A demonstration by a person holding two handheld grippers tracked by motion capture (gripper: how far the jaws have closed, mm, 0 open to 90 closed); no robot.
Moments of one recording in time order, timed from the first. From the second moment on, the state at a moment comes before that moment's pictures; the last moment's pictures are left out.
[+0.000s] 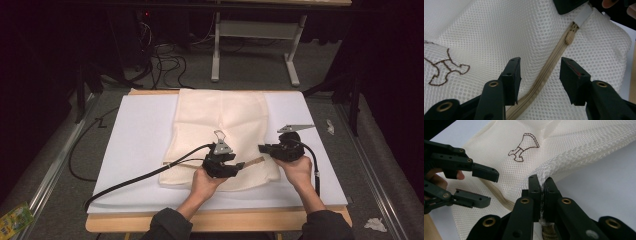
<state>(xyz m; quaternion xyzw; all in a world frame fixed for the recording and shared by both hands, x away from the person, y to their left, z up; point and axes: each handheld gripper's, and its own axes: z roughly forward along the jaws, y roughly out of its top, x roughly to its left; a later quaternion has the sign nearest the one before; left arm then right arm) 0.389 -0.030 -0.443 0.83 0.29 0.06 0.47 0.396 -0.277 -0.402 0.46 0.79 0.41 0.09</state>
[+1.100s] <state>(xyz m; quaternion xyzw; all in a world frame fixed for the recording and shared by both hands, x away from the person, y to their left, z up) 0.389 -0.051 -0.437 0.83 0.26 0.02 0.49 0.399 -0.250 -0.394 0.44 0.79 0.41 0.09</state>
